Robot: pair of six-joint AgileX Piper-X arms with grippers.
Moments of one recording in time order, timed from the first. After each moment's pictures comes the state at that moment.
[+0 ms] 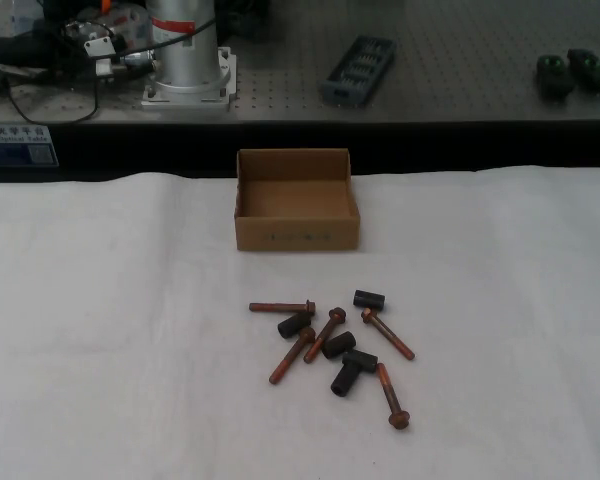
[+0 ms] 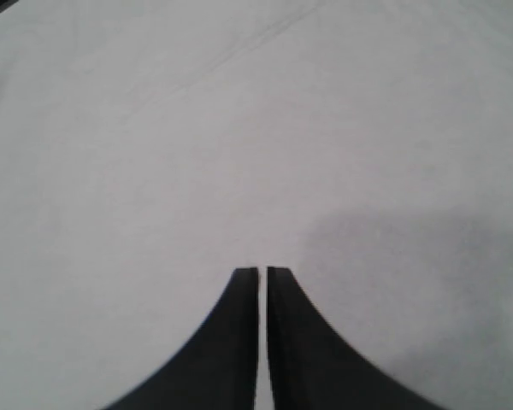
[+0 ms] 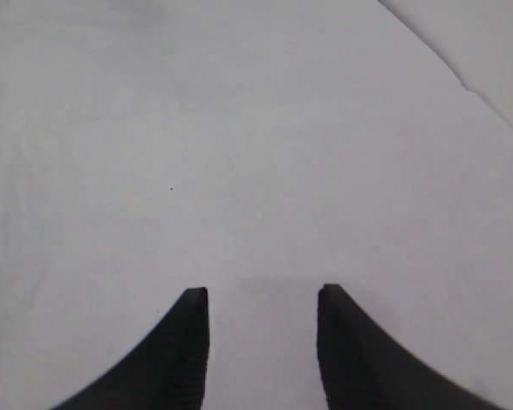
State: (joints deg) left arm 0.6 0.1 -0.2 30.7 2.9 28.5; right arm 1.7 0.1 0.4 34.3 16.0 0.8
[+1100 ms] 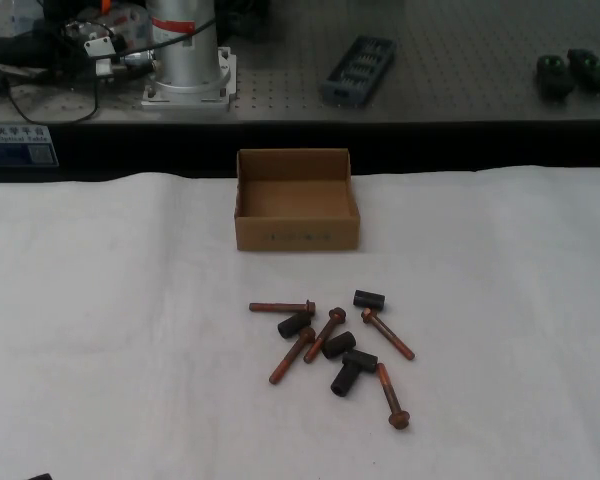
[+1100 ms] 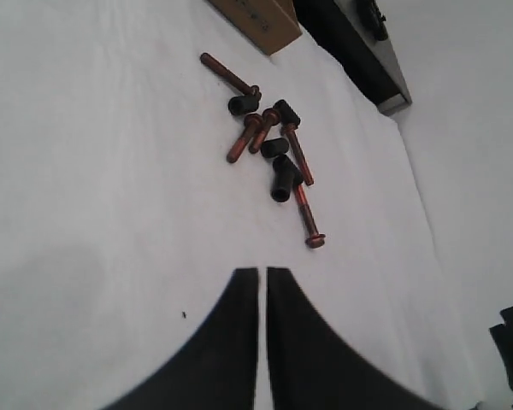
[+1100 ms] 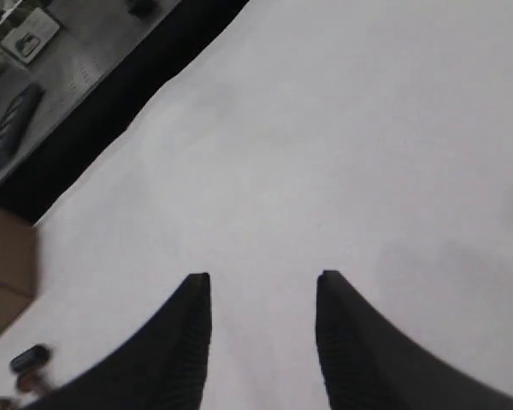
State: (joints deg) left arm 0.6 0.0 0.6 19.1 37.5 -42.8; right arm 1.7 0.1 0.4 27.3 0.0 42.9
